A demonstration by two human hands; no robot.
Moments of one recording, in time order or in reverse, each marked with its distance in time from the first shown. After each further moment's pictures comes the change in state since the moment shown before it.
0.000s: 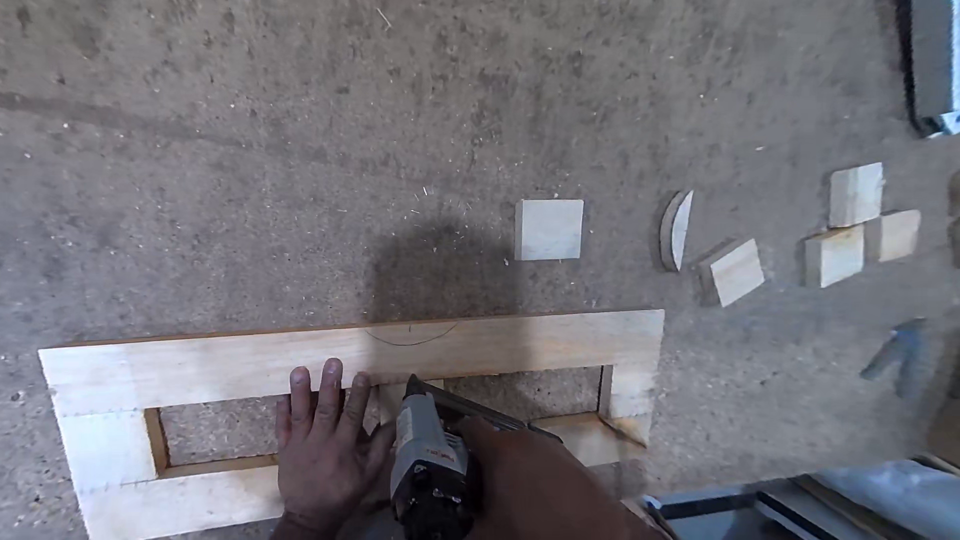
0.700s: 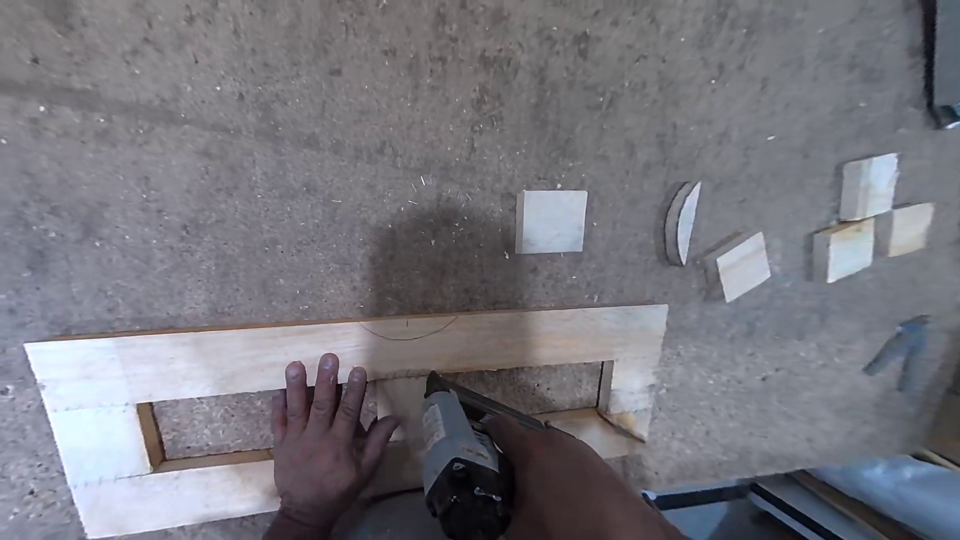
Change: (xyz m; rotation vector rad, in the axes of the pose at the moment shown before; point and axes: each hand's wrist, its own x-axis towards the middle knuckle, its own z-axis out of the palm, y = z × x) left_hand -0.005 -0.002 0.007 0.018 0.009 0.001; right_hand -0.004 0.022 0.003 0.014 0.034 0.074
